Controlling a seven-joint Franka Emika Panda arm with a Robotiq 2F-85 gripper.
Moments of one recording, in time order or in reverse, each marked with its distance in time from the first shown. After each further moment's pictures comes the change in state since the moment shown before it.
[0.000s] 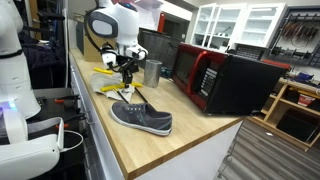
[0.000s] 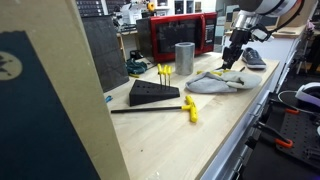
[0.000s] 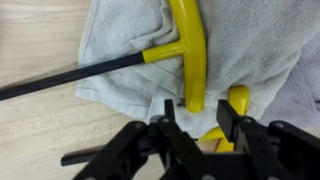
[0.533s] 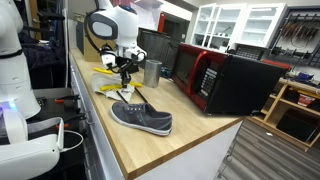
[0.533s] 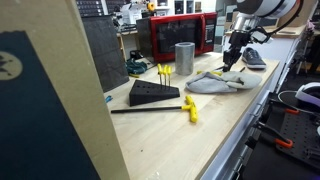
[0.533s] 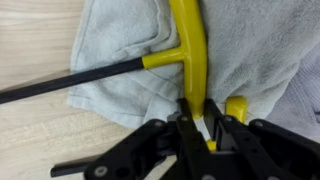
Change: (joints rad) arm -0.001 0.016 0.020 -0.004 0.000 0.001 0.003
